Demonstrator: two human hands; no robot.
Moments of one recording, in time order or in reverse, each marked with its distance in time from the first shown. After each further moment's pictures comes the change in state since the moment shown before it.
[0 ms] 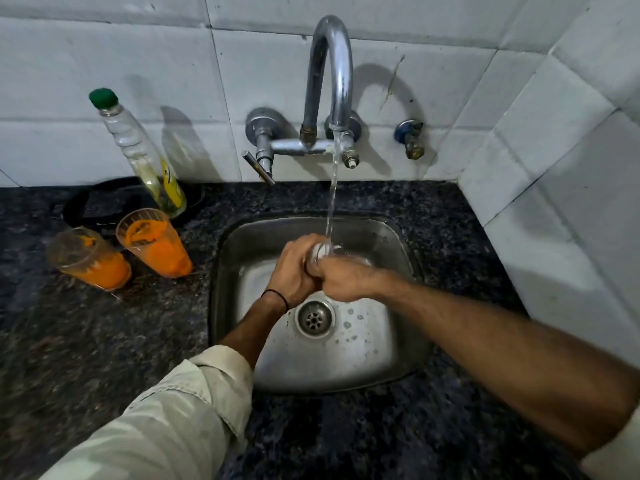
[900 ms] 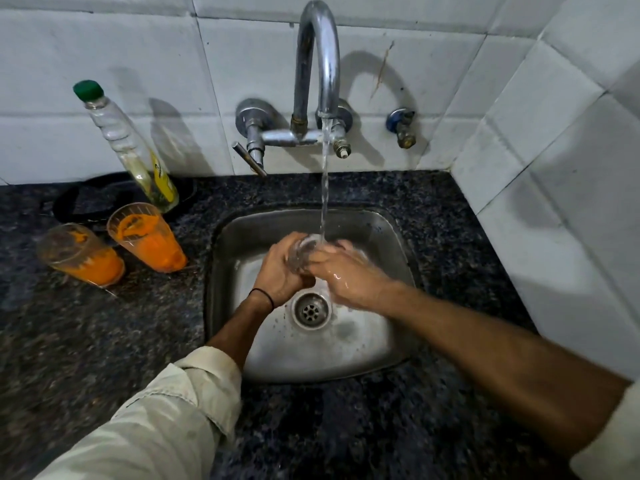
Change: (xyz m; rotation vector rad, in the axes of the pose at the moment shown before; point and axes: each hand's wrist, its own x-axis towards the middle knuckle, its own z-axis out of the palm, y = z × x) left_hand -0.014 -0.004 -0.007 -0.049 -0.051 -0.101; right_hand -0.012 0.030 0.026 -0.344 0.316 -0.417
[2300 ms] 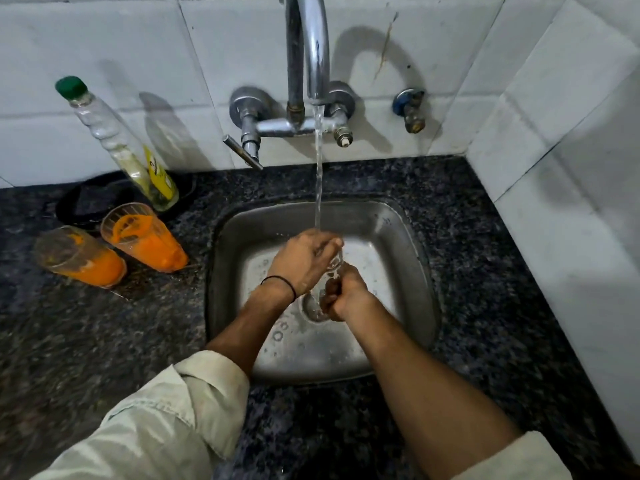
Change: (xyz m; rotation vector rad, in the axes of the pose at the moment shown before) left_hand 0.015 0.038 0.012 0.325 -0.162 -0.071; right_hand 0.037 0.005 0.080 2.122 0.495 1.511
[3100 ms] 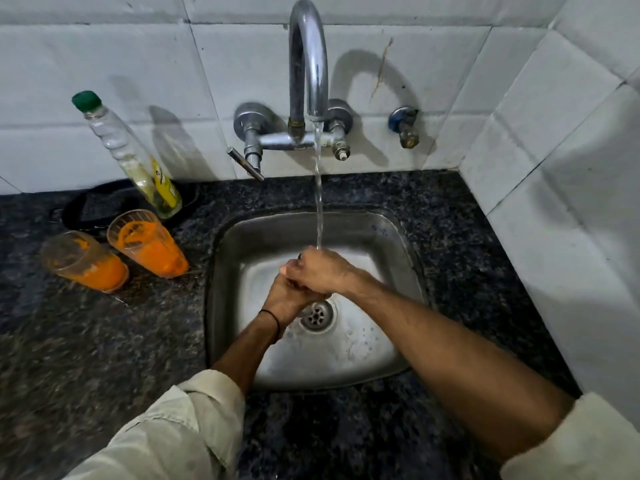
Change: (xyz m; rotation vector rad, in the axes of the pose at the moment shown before) left_hand -0.033 -0.034 0.030 -0.757 0.032 -0.290; right_hand -0.064 -0.031 0.036 -1.777 -0.253 -0.865
